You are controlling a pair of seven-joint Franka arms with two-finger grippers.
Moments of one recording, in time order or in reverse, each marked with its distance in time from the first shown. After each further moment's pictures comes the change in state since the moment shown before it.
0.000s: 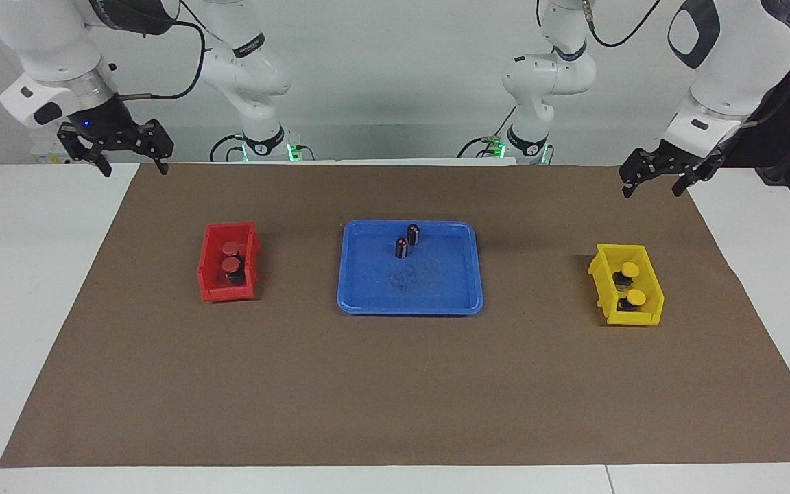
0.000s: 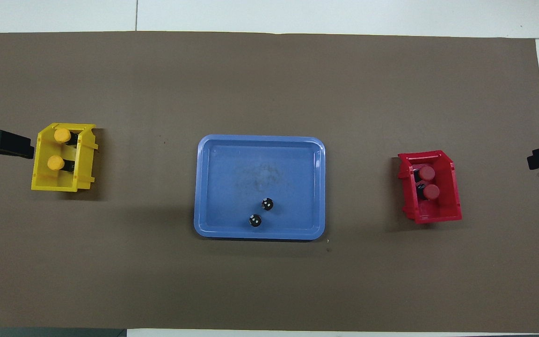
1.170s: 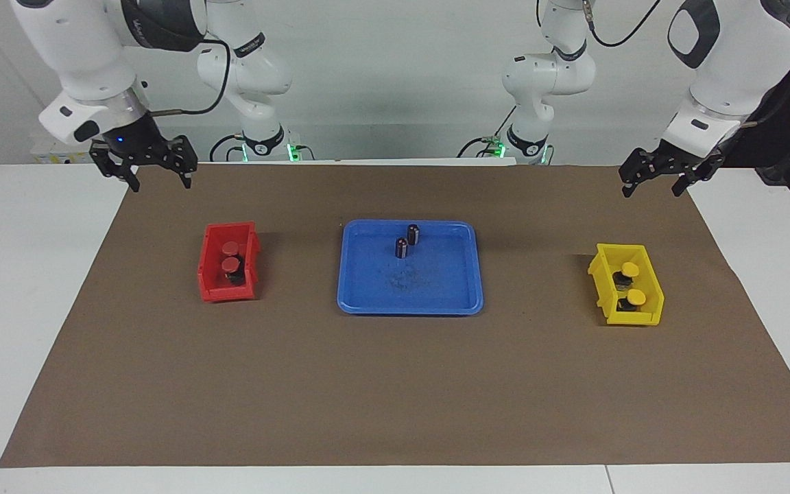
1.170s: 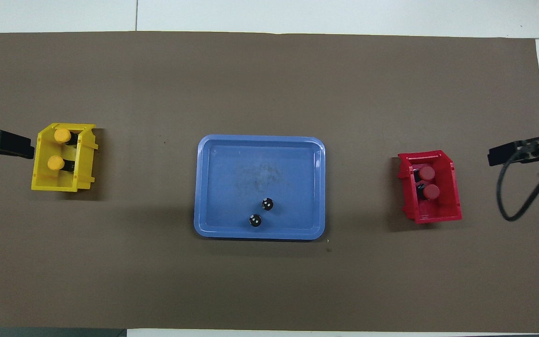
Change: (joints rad) left arm 0.000 0.000 0.000 0.000 0.000 -0.001 0.000; right arm 0.094 -0.034 0.018 -0.197 0.023 0.217 0.104
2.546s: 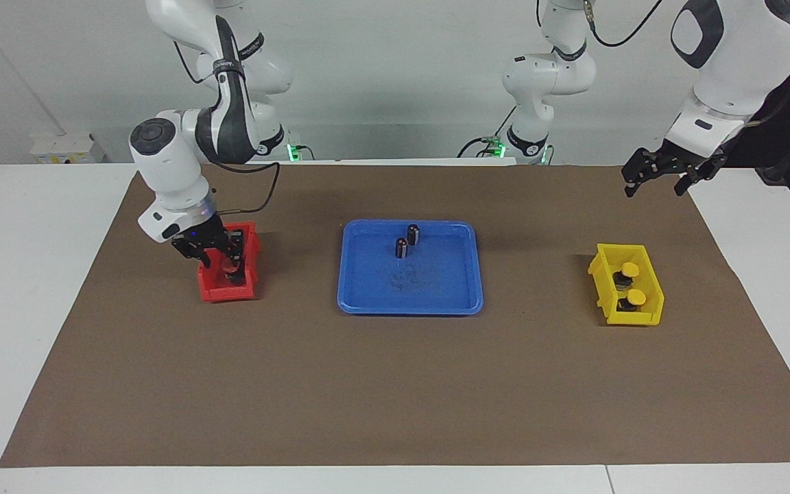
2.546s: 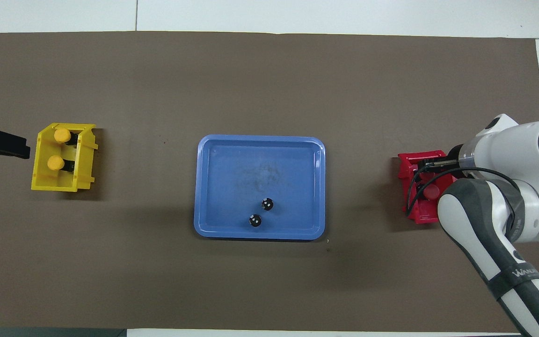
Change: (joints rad) left arm 0.011 0.000 0.005 0.000 0.000 0.019 0.000; right arm 0.012 0.107 -0.007 -0.417 0.027 0.567 0.050
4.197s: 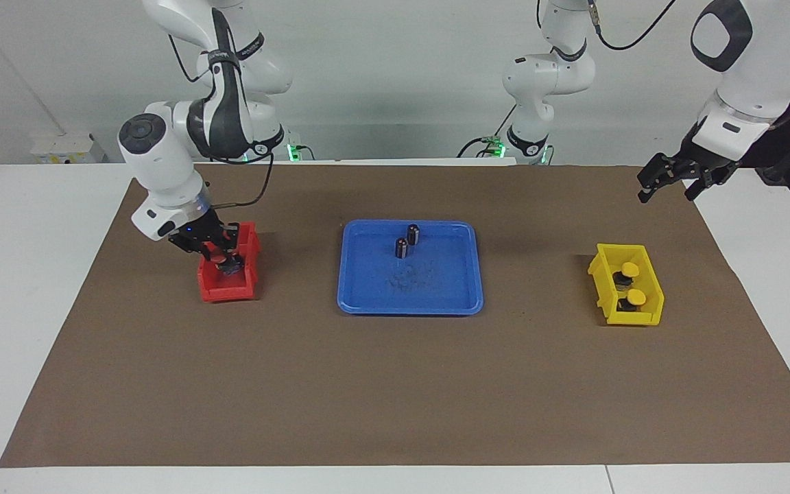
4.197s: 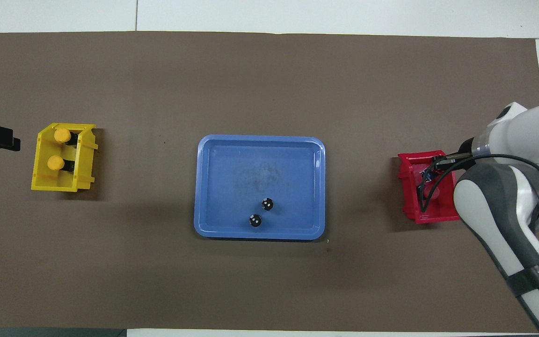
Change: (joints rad) left arm 0.056 0.018 0.002 0.005 -0.061 0.015 0.000; right arm -0.003 -0.001 -0.002 0.204 -0.009 -0.294 -0.045
